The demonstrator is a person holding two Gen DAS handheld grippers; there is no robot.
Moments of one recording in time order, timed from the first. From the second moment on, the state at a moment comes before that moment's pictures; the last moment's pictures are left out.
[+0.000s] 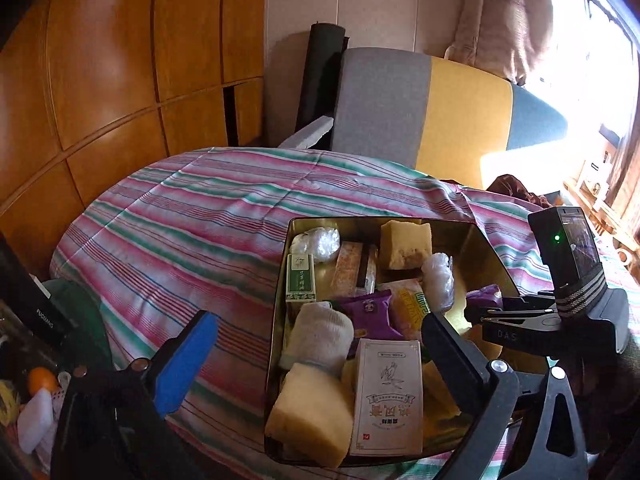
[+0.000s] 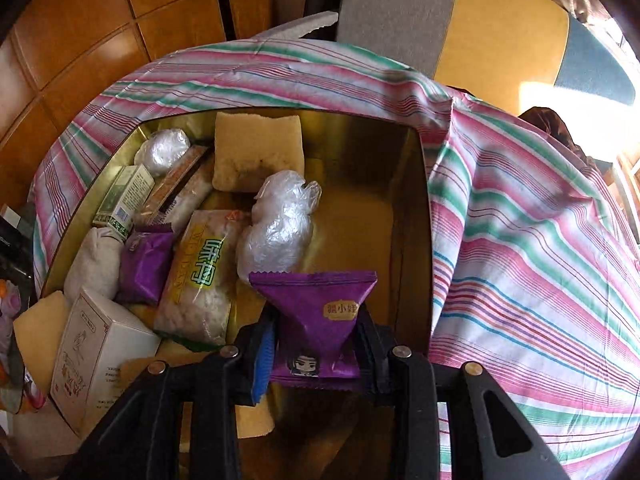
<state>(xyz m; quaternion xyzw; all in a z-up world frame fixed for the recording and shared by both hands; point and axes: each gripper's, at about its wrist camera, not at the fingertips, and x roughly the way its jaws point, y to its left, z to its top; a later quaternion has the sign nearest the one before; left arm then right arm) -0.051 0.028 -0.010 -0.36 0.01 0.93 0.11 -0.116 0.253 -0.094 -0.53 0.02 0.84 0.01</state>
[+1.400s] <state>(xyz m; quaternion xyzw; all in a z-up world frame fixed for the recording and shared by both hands) -0.005 0.025 -0.007 -0.35 0.00 0.93 0.07 0.010 0.226 -0.037 -0.37 0.06 0.92 0.10</state>
